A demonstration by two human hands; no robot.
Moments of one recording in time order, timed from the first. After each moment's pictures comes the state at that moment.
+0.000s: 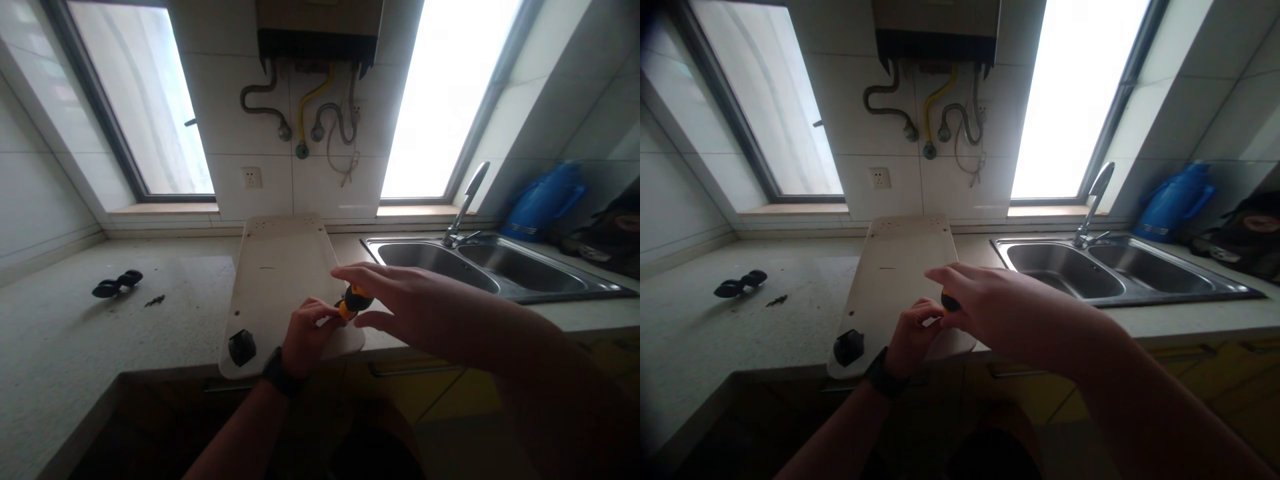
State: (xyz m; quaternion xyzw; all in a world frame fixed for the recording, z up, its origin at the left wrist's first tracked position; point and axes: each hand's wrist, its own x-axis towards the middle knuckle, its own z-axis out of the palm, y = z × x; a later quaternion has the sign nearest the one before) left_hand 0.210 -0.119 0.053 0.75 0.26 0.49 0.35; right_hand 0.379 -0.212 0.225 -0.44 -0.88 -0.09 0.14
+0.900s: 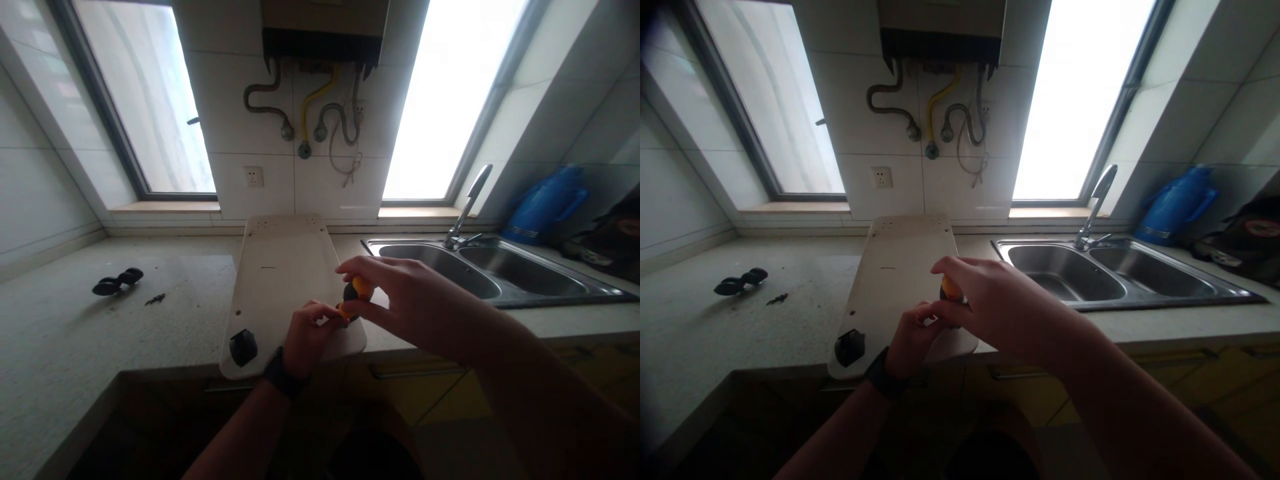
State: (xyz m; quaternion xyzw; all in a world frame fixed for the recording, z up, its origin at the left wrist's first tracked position) left_hand 0.211 -0.116 0.045 0.72 0.30 0.48 0.41; right_hand 0.365 -0.207 0.225 -0.49 -0.85 -0.03 0.20
